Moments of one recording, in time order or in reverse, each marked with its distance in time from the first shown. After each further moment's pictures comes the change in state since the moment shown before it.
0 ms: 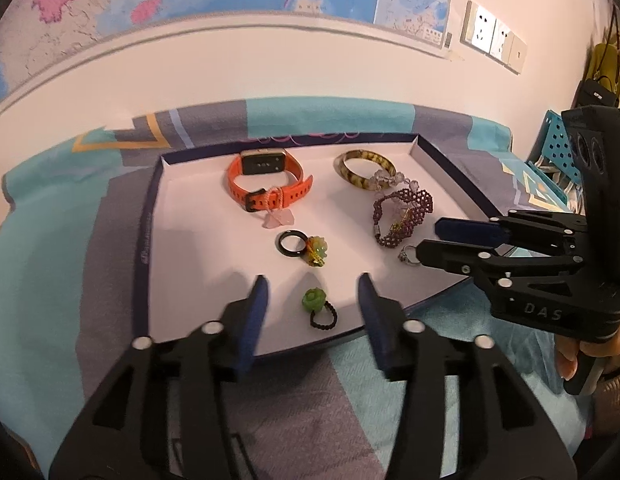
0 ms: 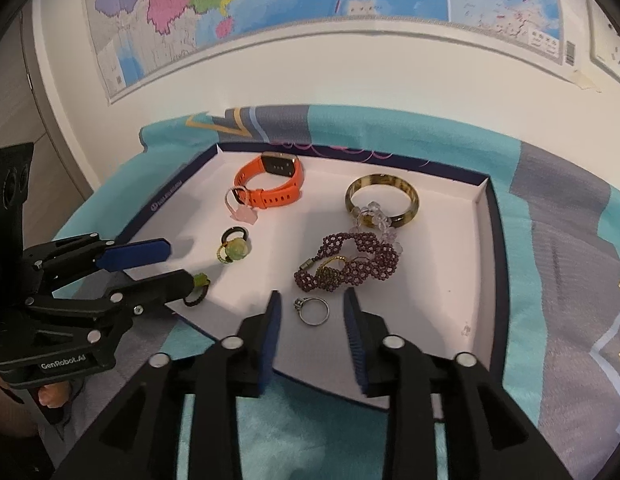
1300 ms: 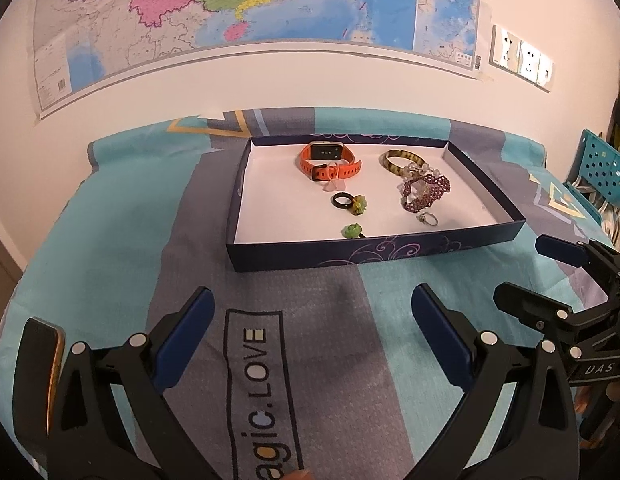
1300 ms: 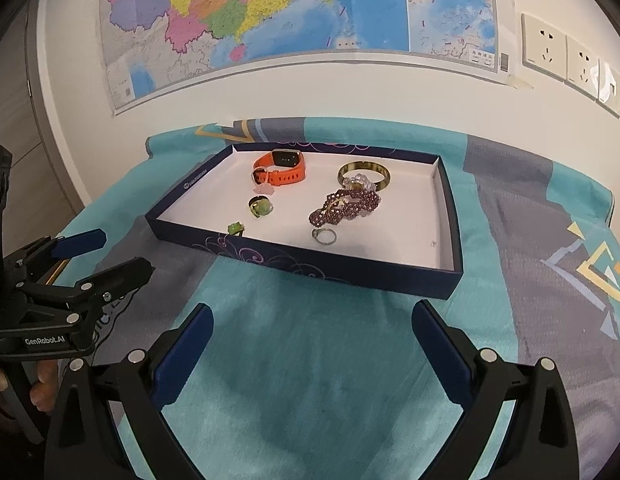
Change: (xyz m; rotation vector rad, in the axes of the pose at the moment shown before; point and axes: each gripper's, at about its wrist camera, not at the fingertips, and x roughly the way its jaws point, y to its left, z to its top) left arm -0.072 -0.014 -0.056 -0.095 -0.067 0.218; right arm -0.063 0.029 -0.067 0.027 -0.099 -0.089
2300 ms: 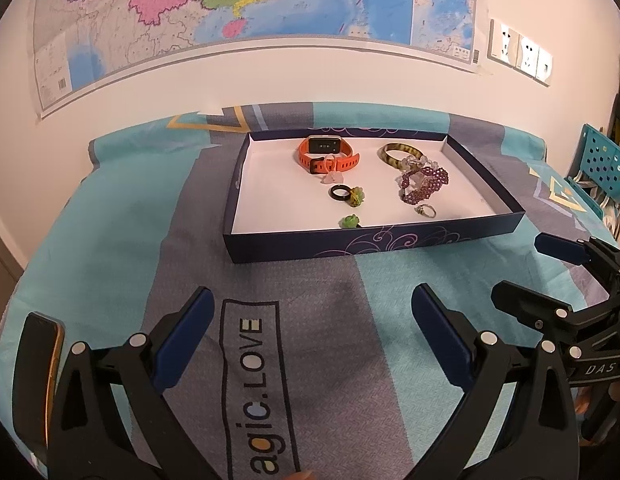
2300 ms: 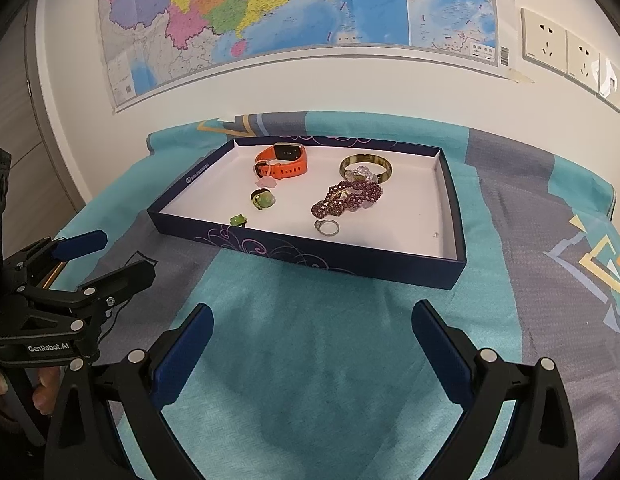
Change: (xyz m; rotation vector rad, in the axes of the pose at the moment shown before) left arm -0.001 -0.004 -0.004 0.005 0.011 0.008; right arm 0.001 0.002 -0.005 0.008 0.014 0.004
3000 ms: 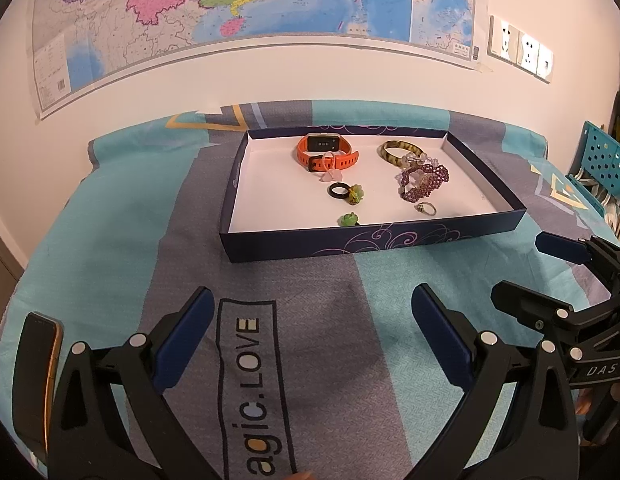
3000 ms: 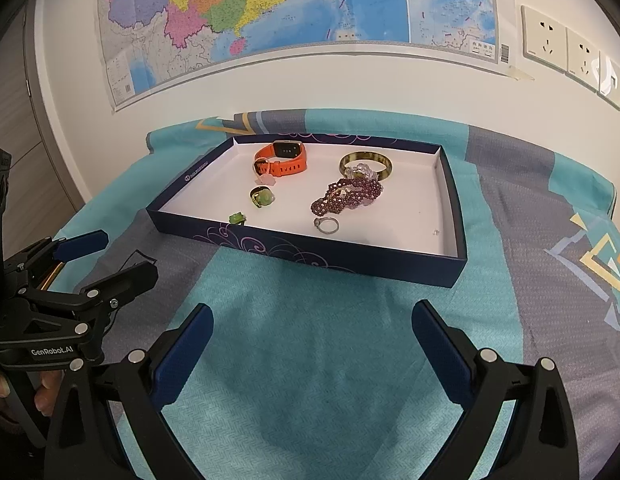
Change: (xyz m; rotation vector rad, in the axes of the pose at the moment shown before) left arm 0.002 -0.003 -0.001 0.004 0.004 0.007; right arm 0.001 0.000 0.000 0.003 0.007 0.001
